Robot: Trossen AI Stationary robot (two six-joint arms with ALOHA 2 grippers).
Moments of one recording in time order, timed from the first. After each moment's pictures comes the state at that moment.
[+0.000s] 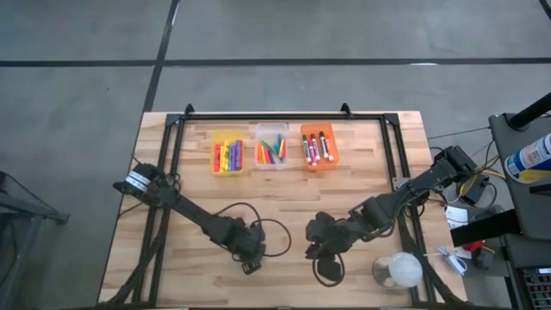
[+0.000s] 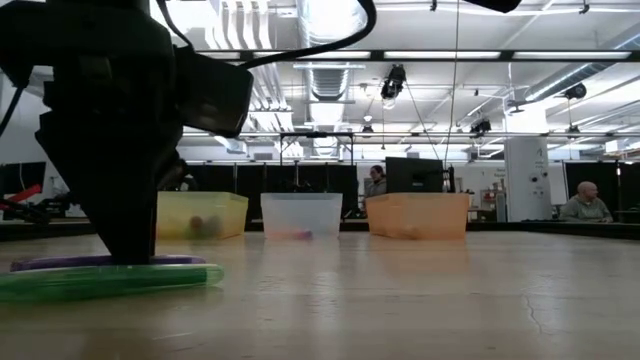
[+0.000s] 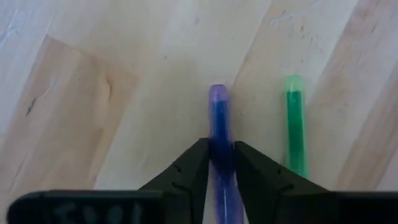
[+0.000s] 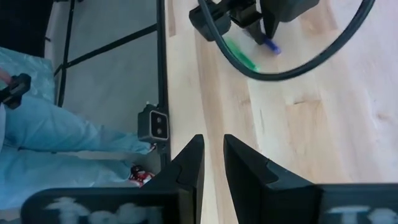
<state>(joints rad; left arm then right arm) -0.48 1.86 1.16 -0.53 -0.04 -0.95 0.52 1.59 1.31 -0.52 0.04 0.77</state>
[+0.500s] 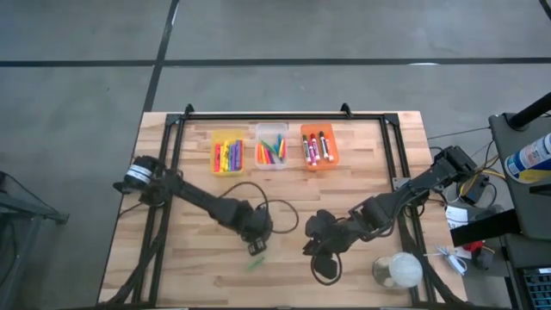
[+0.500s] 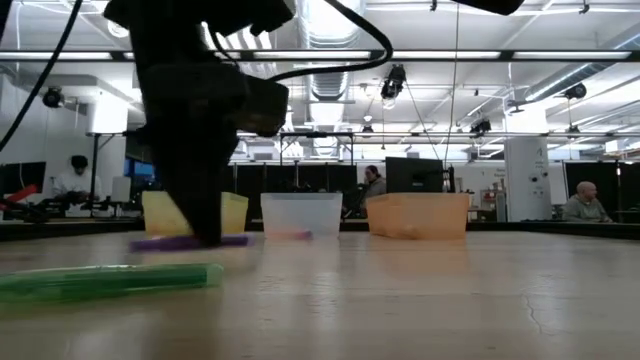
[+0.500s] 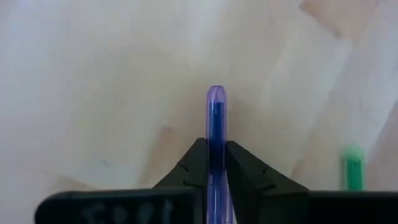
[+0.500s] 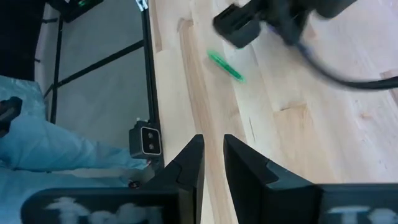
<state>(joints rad) -0.34 1.82 1.15 -0.56 -0.05 -0.78 0.52 1.58 1.31 -0.52 0.11 0.82</state>
